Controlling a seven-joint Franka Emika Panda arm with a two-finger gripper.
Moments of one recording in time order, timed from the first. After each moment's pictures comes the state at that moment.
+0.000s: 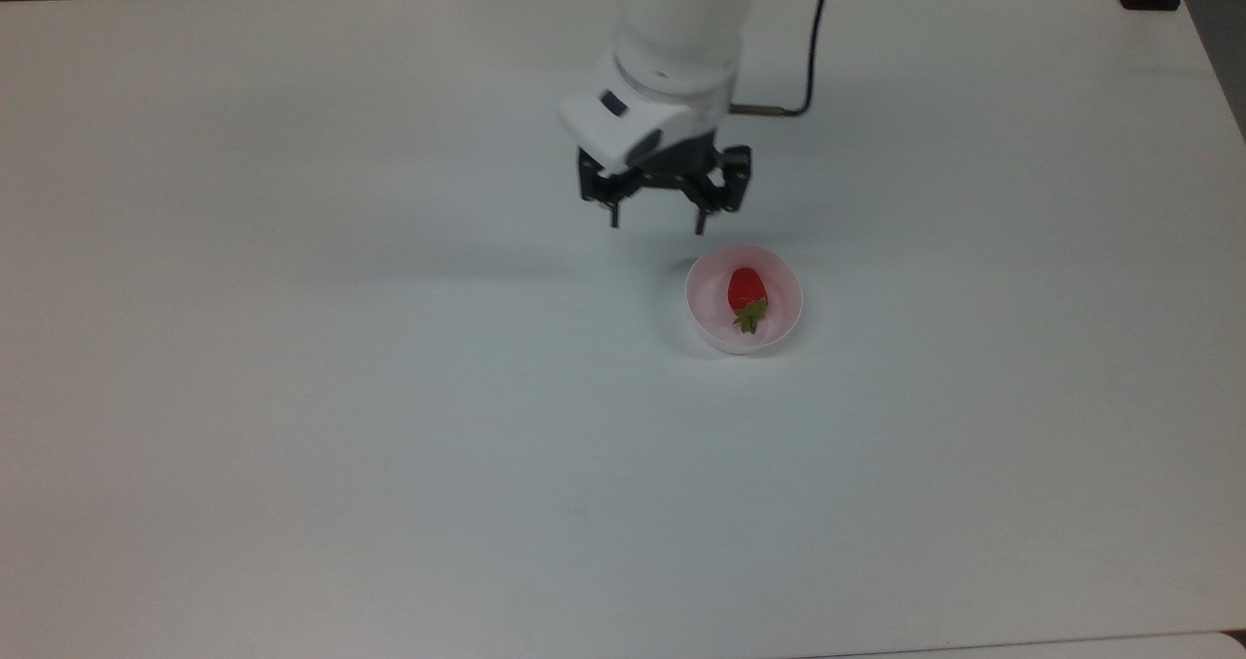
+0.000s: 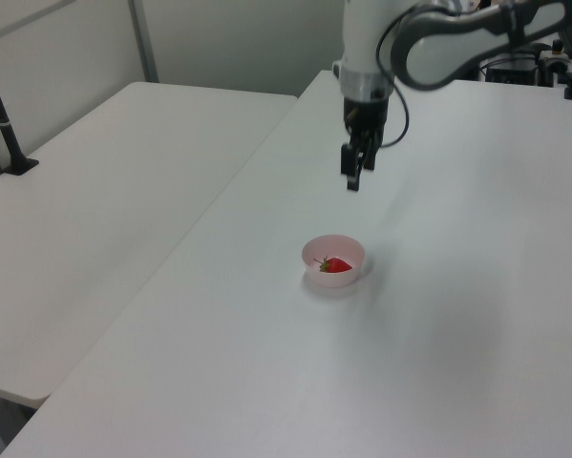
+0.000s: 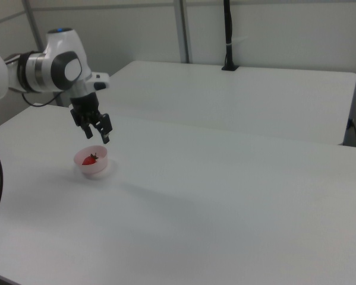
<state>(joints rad) 0.20 0.34 0.06 -1.61 -0.06 1.99 0.34</state>
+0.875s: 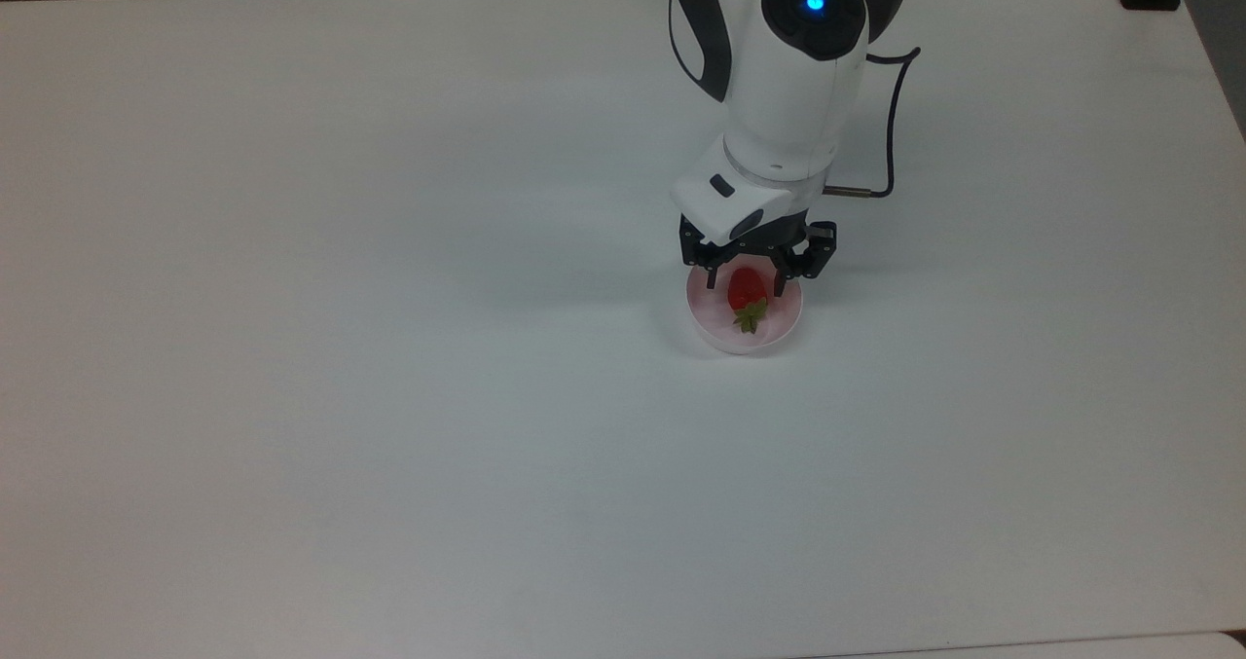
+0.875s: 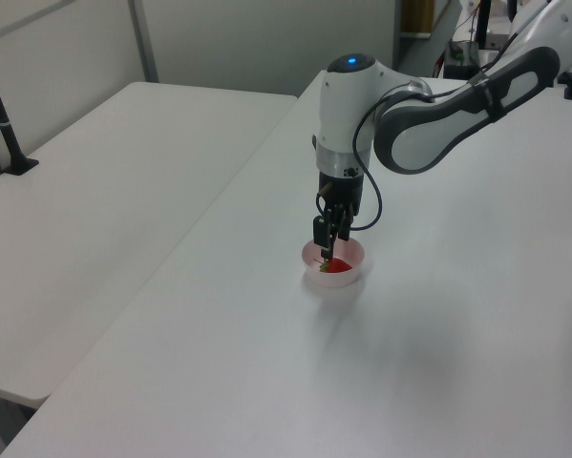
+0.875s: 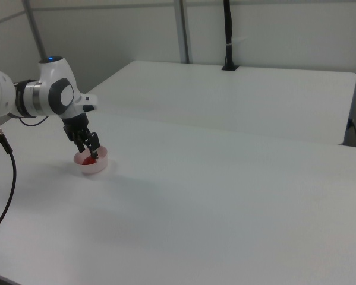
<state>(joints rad) 0.31 0.49 0.06 -1.60 -0.07 2.18 0.50</state>
